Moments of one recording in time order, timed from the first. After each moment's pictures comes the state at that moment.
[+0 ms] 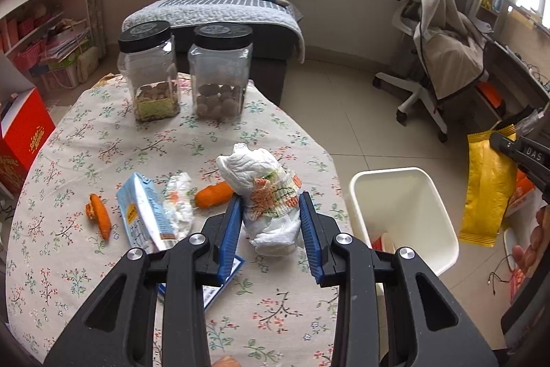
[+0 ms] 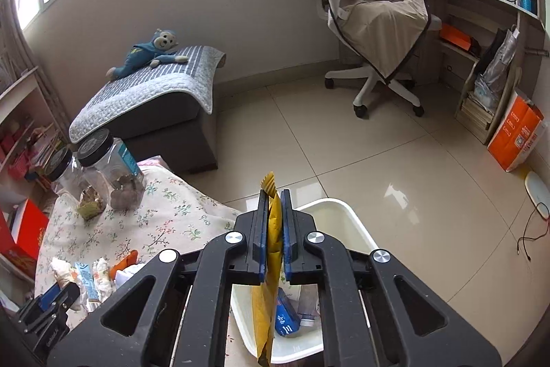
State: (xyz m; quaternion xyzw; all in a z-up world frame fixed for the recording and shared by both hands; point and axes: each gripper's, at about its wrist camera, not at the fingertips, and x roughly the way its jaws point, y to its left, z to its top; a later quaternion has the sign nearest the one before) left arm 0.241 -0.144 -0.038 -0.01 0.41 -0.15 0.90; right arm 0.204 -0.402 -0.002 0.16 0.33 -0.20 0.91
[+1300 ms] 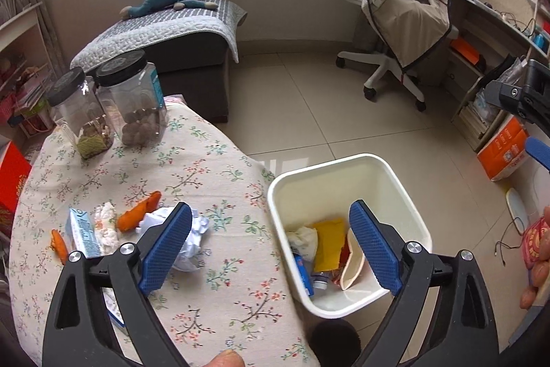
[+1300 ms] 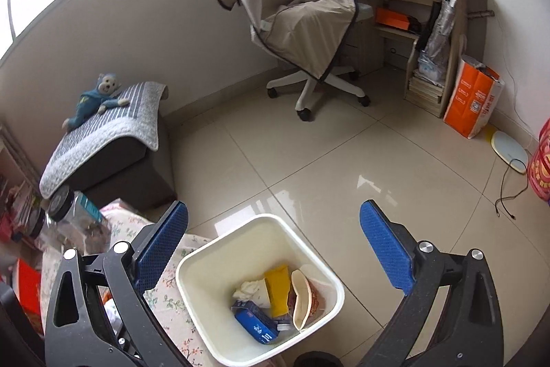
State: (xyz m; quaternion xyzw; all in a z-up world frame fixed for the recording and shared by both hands) left arm 0.229 -0.263 -0.033 0.08 0.40 -0.18 0.89; right arm 0.167 -0.446 0.009 0.20 0.32 -0.26 0.89
